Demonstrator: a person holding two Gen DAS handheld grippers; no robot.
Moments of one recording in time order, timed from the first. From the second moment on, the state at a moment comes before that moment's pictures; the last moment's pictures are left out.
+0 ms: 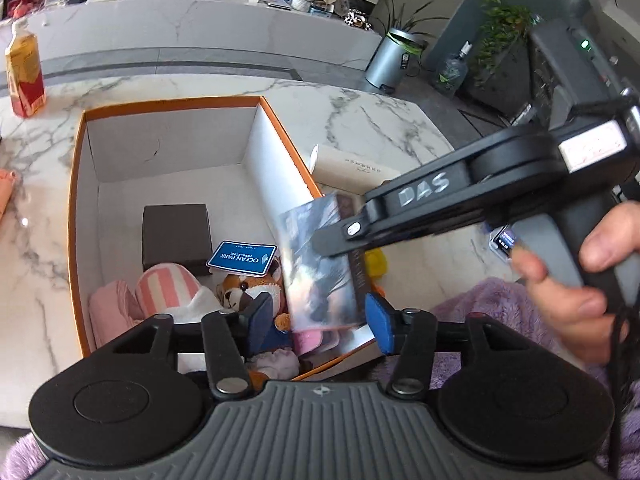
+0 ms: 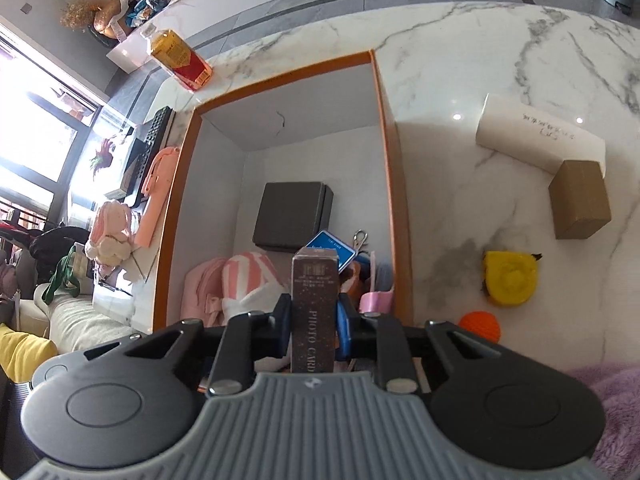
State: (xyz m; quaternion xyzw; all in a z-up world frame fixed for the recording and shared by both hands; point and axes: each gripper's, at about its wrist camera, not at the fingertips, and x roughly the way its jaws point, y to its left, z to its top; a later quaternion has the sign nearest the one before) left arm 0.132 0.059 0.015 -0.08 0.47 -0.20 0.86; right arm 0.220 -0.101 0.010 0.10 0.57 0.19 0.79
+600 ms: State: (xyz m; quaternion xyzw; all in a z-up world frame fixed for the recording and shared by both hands) left arm 0.167 0.036 -0.032 -0.05 0.49 -0.22 0.84; right arm 0.223 -0.132 0.043 0.06 0.56 0.19 0.81
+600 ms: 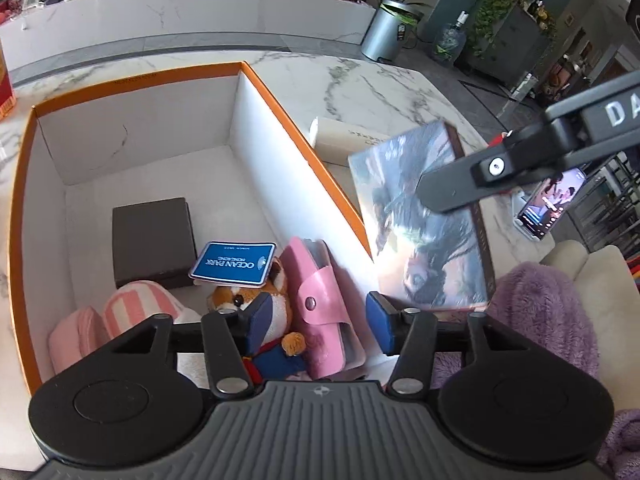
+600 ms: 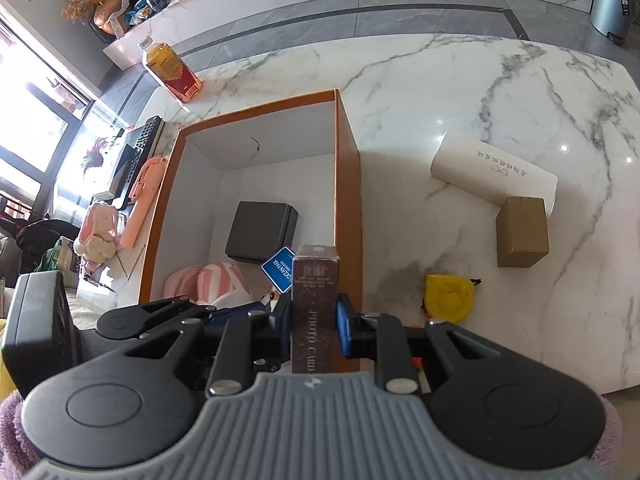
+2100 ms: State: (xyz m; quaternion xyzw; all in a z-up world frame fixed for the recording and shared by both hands) left arm 0.166 0.068 -0.064 -0.16 0.49 -0.22 0.83; right arm 0.237 -0.040 -0.004 -0.07 0.62 0.04 0.78
